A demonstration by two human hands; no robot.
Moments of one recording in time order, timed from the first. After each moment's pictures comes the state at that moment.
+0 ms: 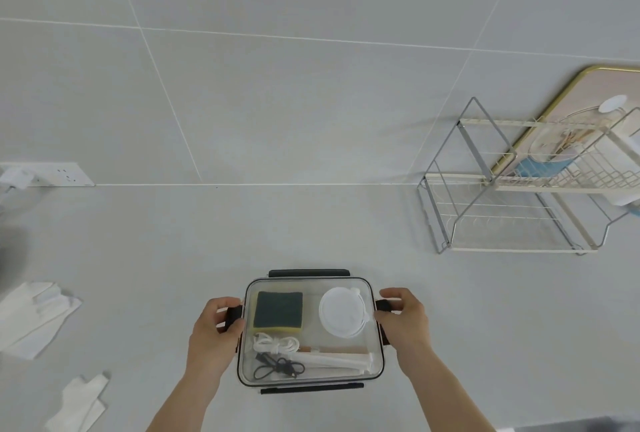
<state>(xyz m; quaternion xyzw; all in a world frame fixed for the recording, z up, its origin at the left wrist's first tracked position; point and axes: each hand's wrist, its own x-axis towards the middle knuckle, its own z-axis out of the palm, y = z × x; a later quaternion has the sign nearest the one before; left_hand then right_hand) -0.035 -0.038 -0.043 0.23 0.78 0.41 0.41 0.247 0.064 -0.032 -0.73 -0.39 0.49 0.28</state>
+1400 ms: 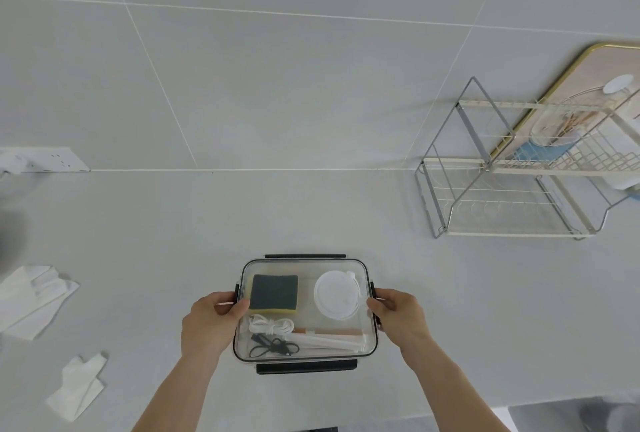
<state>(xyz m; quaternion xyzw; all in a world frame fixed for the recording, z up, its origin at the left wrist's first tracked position) -0.027 -0.036 -0.045 0.23 0.85 0.31 0.36 0.269 0.056 -0.050 -0.71 -0.45 0.51 0.18</state>
